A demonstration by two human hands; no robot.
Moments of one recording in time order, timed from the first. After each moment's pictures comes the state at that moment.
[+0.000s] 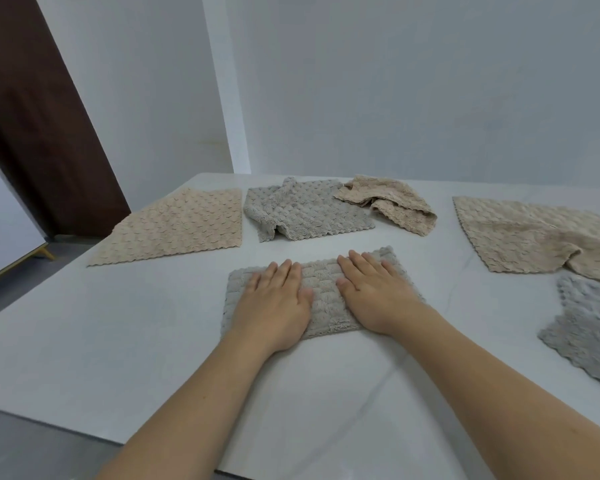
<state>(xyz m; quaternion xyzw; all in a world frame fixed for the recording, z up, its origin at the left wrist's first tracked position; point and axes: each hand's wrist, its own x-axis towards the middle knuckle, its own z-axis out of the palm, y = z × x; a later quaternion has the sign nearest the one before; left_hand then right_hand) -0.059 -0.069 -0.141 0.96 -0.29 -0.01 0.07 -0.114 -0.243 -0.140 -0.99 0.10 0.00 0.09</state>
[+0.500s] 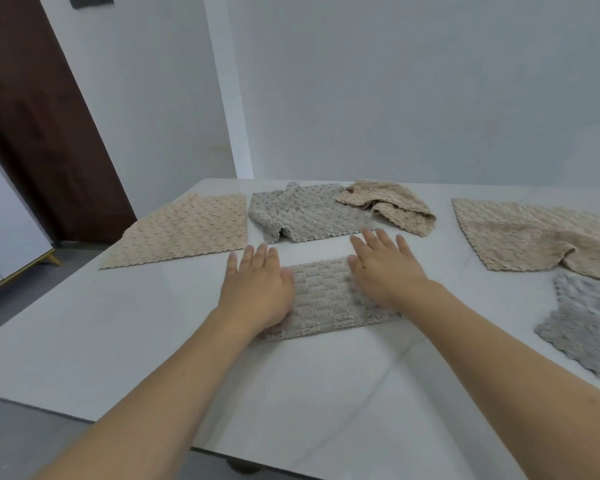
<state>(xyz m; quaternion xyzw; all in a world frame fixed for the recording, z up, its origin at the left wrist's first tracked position) -0.049 -0.048 -0.109 0.97 -0.23 0.02 0.06 -0.112 -0.246 -0.106 -0.99 0.13 -0.04 0.05</state>
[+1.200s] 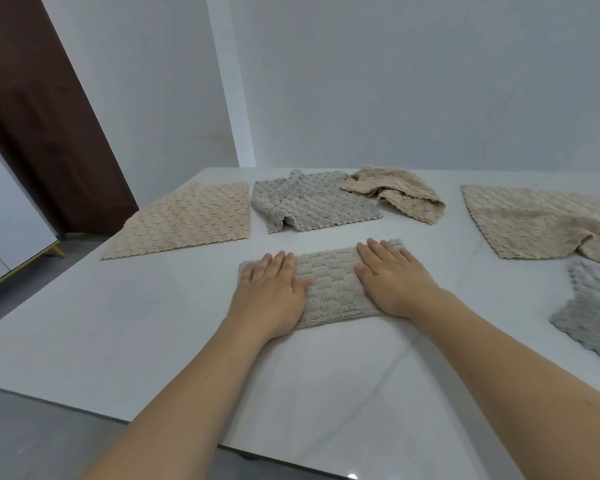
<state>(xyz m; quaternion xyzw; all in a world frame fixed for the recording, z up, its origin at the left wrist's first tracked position) -0.050 -0.050 -0.143 0.96 -0.26 -0.01 0.07 -0.116 -0.254 -0.140 -0.99 0.13 -0.01 0.09</state>
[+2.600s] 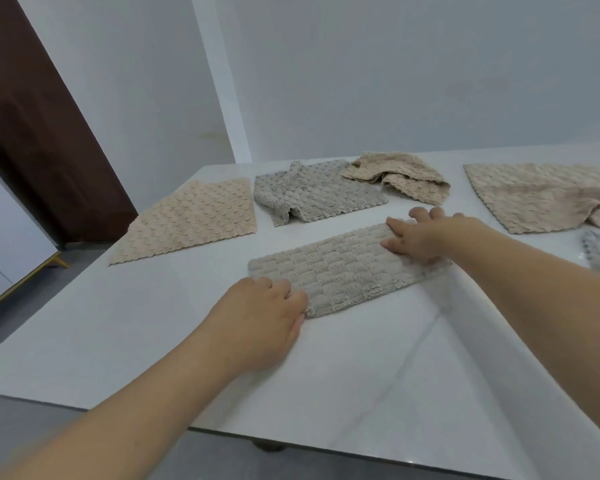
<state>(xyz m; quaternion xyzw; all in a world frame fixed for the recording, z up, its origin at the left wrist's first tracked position) -0.091 0.008 -0.101 0.84 -0.50 0.13 -0.16 -0.097 -0.291 -0.099 -0.96 0.24 0.14 -0.04</state>
